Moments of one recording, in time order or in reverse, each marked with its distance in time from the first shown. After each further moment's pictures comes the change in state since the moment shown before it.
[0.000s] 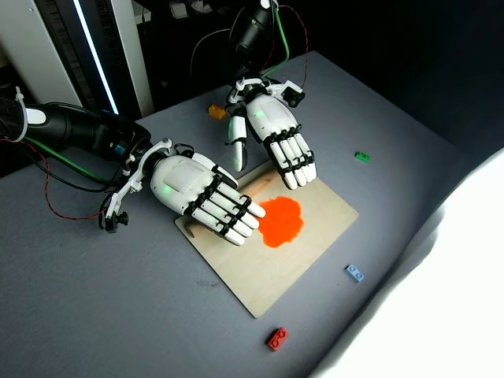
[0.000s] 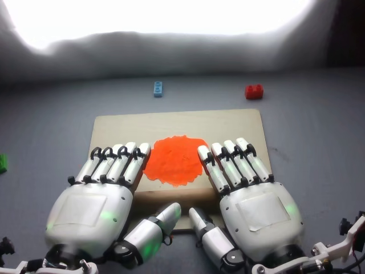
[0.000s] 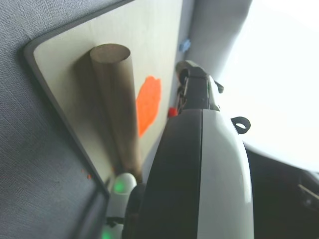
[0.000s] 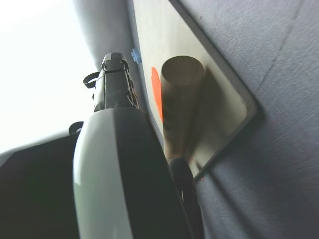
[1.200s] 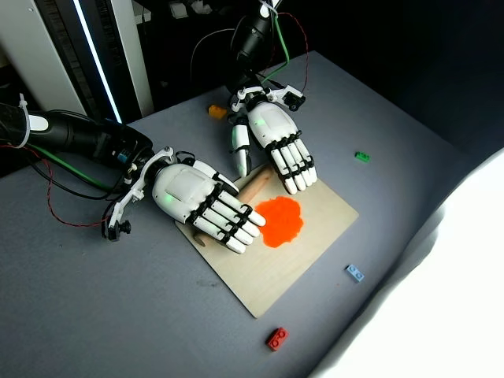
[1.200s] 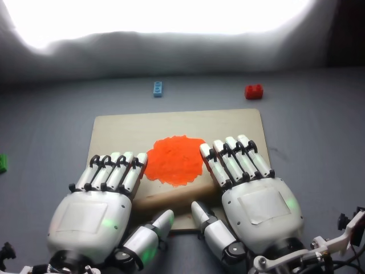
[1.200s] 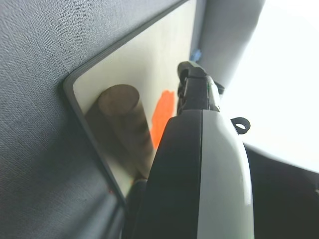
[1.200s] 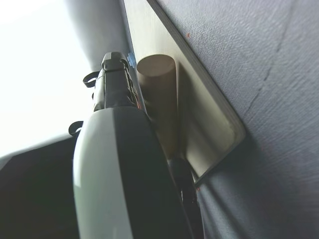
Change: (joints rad) left arm 0.024 -0.058 0.068 -0.008 0.000 0.029; right arm 0.003 -0.005 0.047 -0.007 -0.024 0.057
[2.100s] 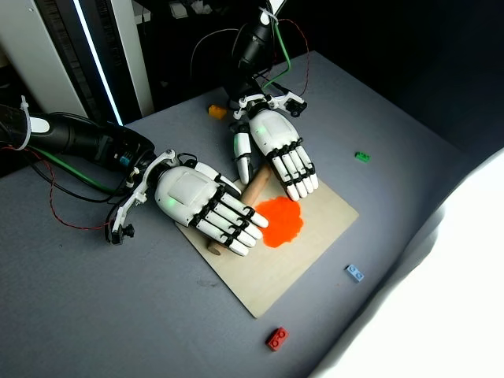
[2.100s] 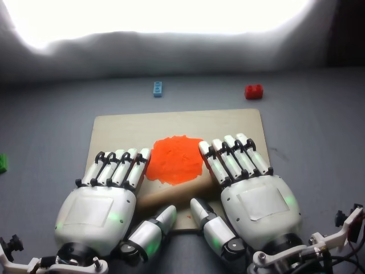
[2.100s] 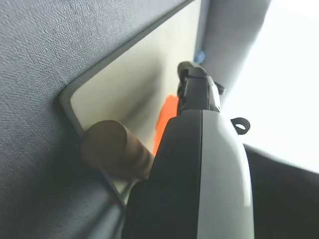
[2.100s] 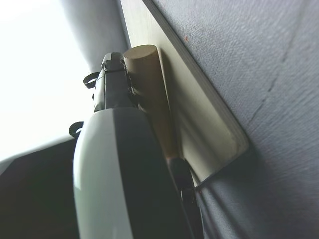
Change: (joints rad) left arm -0.019 -0.028 0.058 -0.006 0.029 0.010; right arm 0.005 0.000 0.017 -0.001 -0.024 0.023
